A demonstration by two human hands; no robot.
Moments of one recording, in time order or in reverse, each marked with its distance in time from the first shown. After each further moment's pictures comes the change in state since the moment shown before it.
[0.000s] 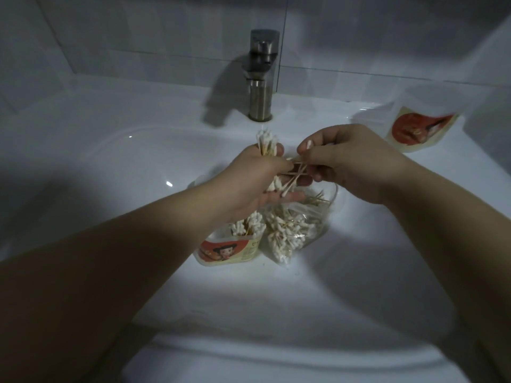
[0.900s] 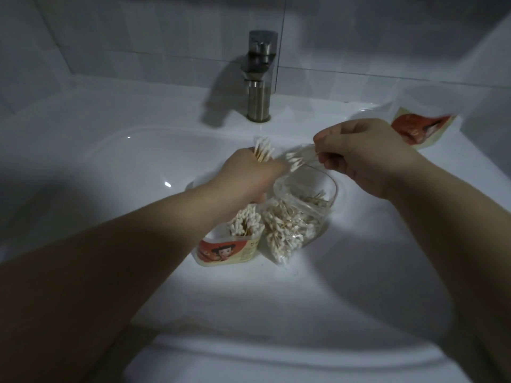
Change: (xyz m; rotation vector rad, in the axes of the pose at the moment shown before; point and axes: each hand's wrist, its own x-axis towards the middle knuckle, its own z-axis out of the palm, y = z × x) left_hand 0.012 -0.006 -0.013 0.467 0.216 0.044; right_hand 0.011 0.009 -0.017 0.087 0.241 -0.016
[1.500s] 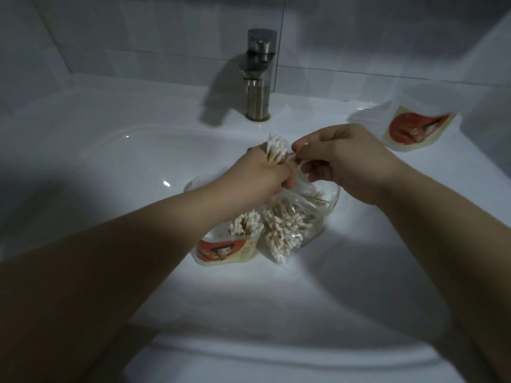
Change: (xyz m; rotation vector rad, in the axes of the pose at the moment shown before) left_hand -0.008 0.004 0.004 0.009 -0.191 0.167; right_hand -0.010 -0.002 0.016 -0.054 -0.170 0.001
